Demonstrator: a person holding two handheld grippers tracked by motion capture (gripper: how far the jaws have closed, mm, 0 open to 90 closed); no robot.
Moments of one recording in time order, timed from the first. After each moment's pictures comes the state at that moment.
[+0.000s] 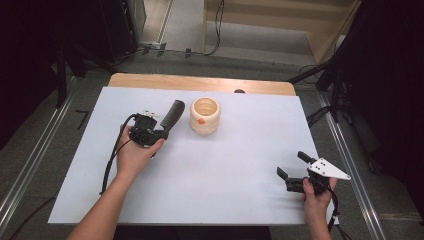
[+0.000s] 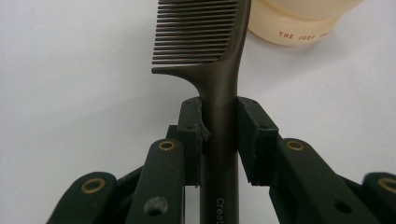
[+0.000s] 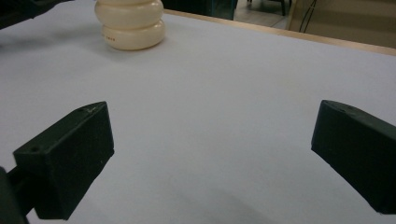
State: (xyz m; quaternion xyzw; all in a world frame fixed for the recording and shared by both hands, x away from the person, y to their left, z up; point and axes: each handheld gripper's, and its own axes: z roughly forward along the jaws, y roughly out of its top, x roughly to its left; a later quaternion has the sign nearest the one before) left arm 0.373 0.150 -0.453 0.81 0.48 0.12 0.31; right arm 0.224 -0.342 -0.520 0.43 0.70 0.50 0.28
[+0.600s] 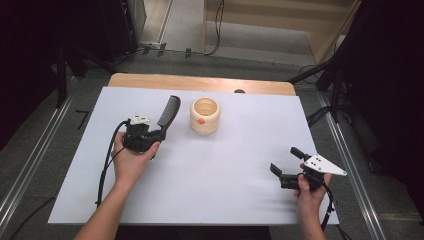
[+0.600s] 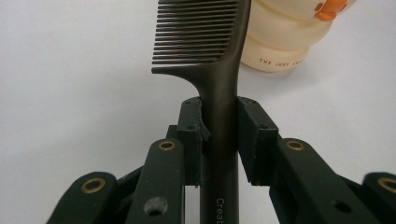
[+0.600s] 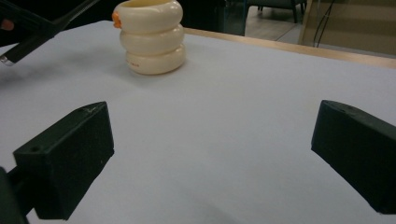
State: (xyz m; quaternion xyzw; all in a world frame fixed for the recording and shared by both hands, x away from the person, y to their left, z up) left arm 0.350 0.165 -0.453 0.78 0.47 0.14 0.39; right arm 0.230 -0.317 -0.500 0.42 0.69 0.53 0.25
